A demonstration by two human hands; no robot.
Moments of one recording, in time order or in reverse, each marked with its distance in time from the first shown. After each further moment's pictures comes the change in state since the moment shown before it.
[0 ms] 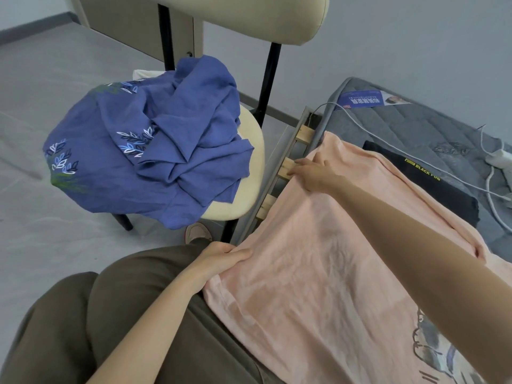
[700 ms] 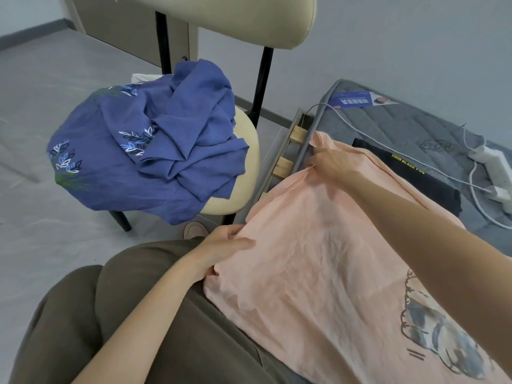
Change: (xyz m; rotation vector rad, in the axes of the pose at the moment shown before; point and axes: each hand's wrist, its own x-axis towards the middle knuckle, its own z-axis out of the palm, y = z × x) left_hand -0.021 0.018 -0.001 -0.126 -0.120 0.222; right_hand -0.048 0.019 -0.029 -0.256 0.221 -0.001
